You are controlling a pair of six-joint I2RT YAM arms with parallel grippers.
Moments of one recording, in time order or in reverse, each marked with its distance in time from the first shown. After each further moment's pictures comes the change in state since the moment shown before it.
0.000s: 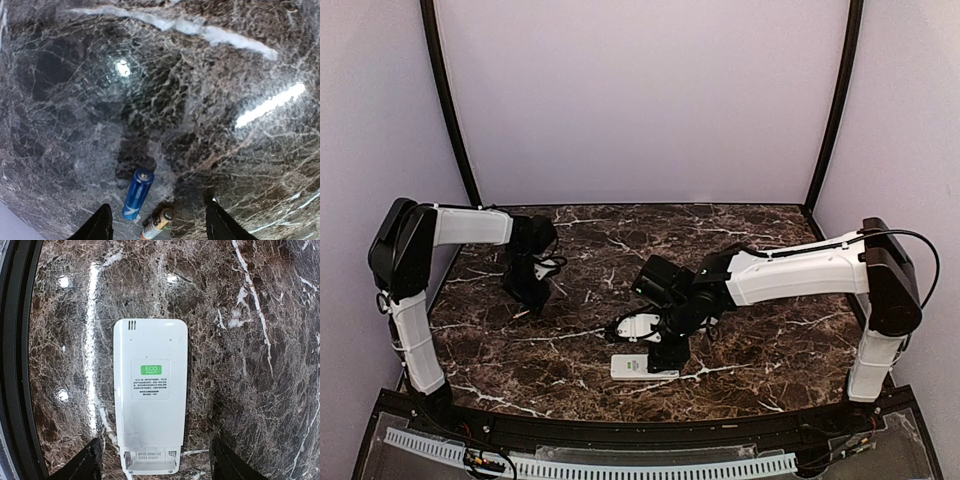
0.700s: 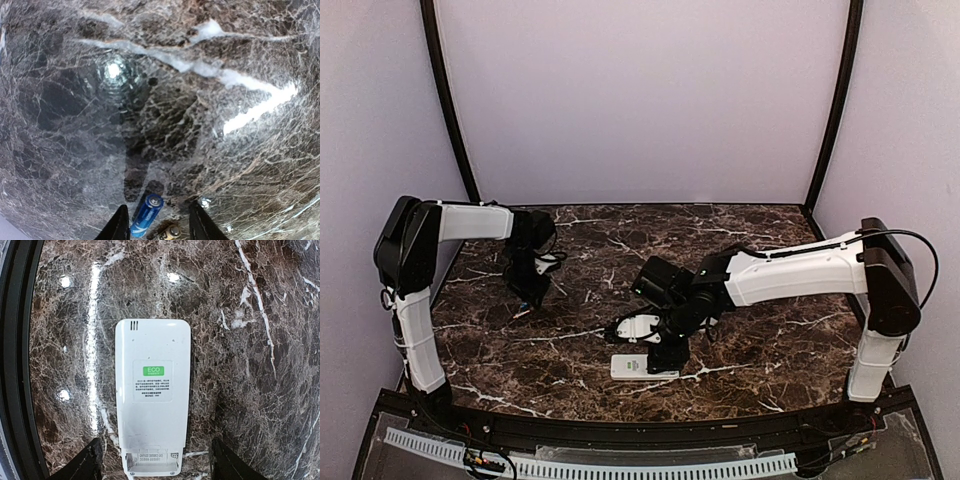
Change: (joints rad) left arm 0.037 0.066 0.069 -0.007 0.051 0.011; right arm 0.000 0.006 0.000 0.002 -0.008 0.000
